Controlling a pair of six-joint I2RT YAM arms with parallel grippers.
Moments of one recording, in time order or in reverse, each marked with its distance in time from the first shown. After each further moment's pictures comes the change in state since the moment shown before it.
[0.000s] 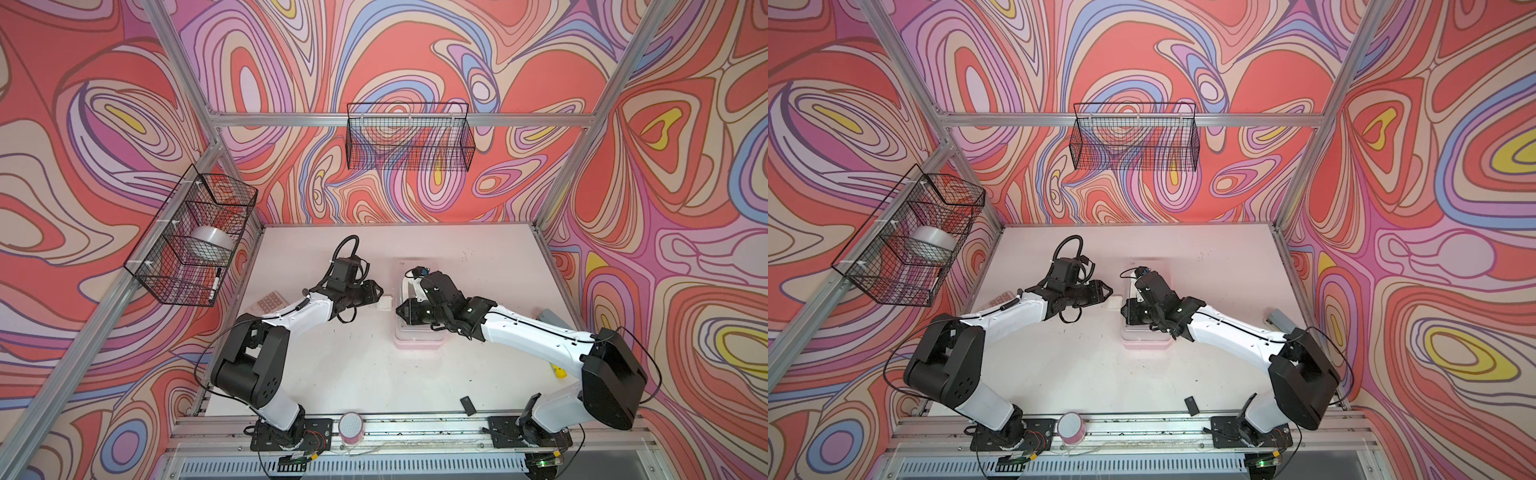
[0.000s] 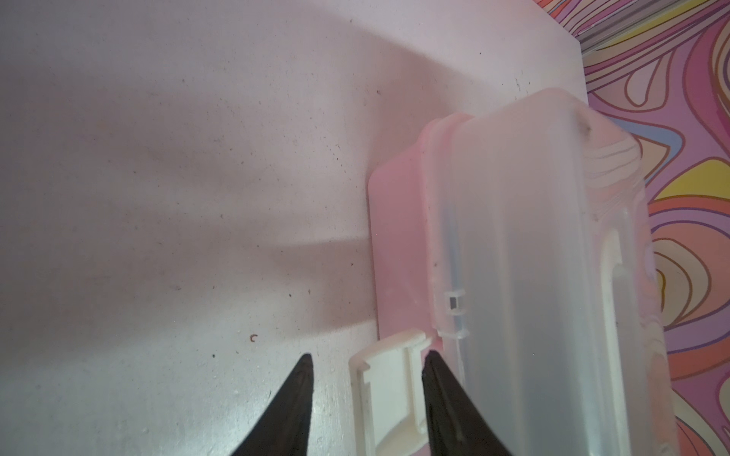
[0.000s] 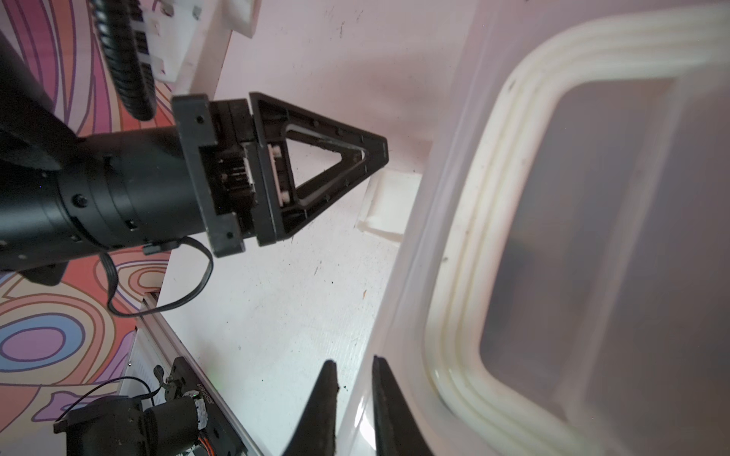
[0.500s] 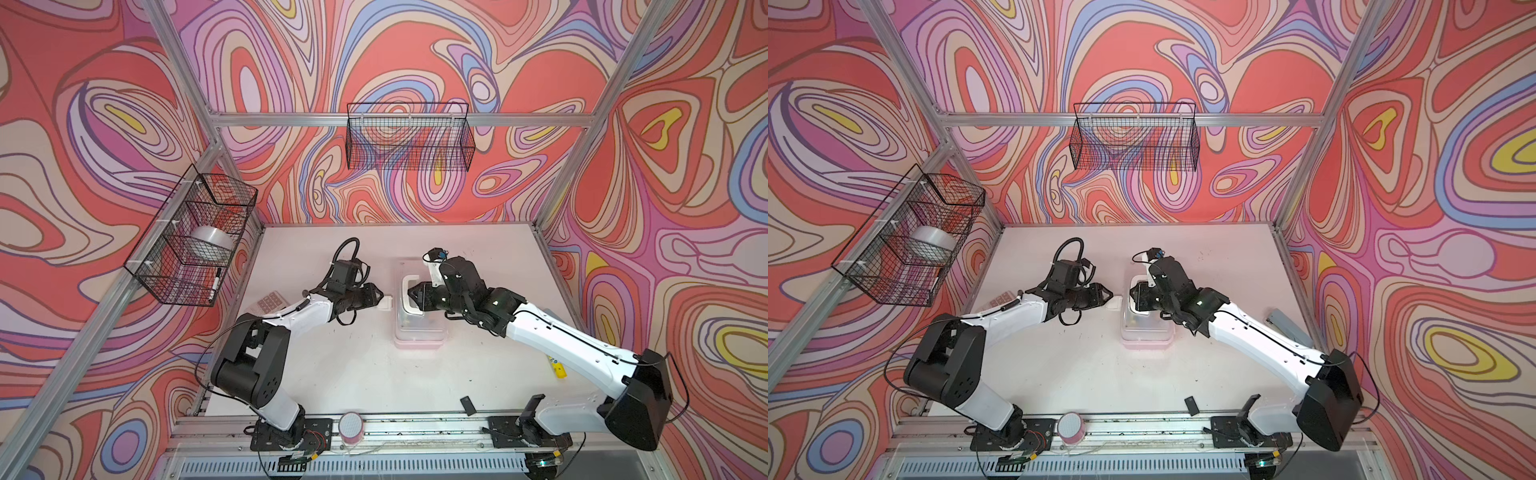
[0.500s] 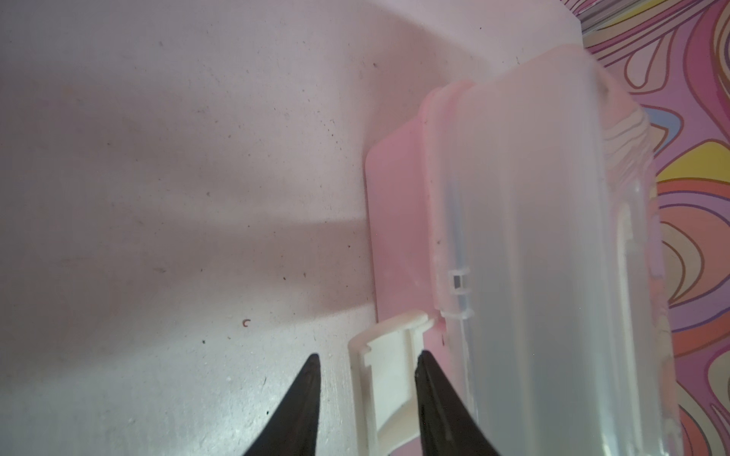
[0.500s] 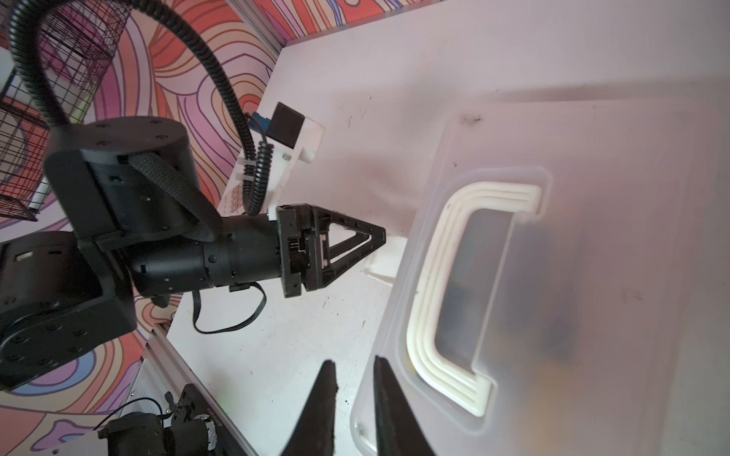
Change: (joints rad) left arm 0.000 0.000 -0.022 0.000 0.050 0.006; right arm -0.050 -0.134 0.104 -0.141 0.076 -0.069
